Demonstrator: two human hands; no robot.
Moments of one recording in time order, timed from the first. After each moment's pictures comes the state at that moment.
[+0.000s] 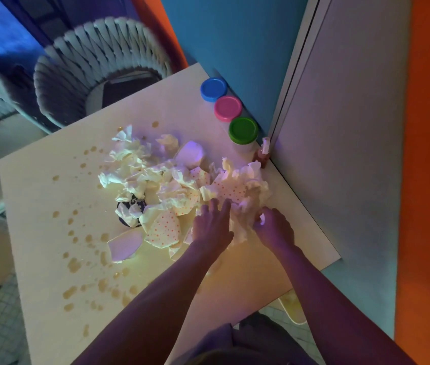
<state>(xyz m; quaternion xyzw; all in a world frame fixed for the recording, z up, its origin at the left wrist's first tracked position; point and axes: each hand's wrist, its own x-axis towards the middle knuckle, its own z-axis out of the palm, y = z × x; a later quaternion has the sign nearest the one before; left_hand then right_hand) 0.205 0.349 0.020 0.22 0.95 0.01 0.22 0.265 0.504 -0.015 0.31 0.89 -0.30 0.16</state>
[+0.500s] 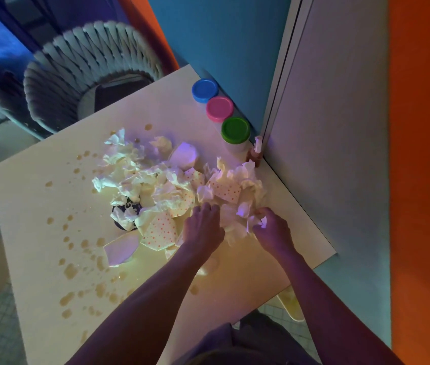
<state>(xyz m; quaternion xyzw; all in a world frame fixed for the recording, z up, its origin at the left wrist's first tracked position) 0.202 0.340 0.024 0.22 0.95 0.01 0.20 0.285 0.505 -0.007 0.33 0.84 -0.41 0.11</state>
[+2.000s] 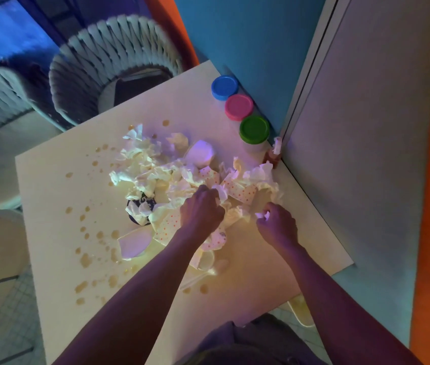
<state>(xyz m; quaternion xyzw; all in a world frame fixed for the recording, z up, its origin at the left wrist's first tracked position) 0.164 0.323 0.057 0.11 0.96 0.15 0.19 0.249 0.492 -0.003 0.31 0.88 -0.34 0.12</state>
